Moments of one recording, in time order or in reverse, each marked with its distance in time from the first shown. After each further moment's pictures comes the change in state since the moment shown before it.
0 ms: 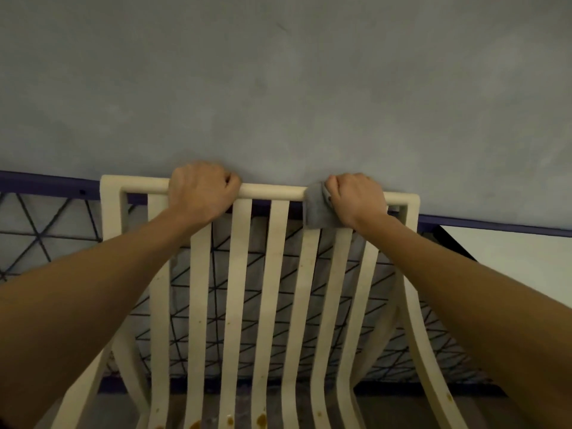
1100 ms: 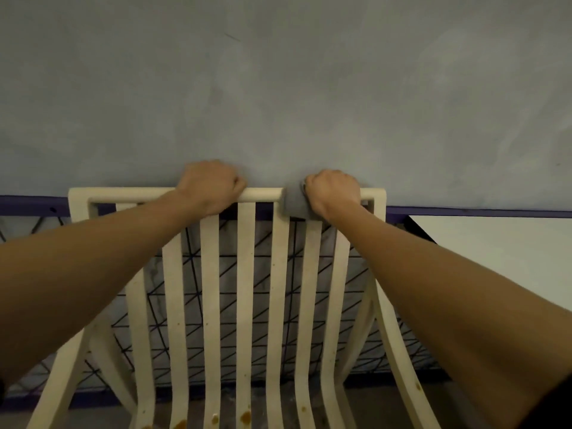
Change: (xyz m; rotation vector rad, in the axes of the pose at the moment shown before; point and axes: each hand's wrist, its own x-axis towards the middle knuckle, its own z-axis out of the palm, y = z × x) left_hand 0.028 0.055 -0.010 -0.036 -0.242 0.189; right_hand -0.001 0.011 -0.005 -0.090 -0.120 0.159
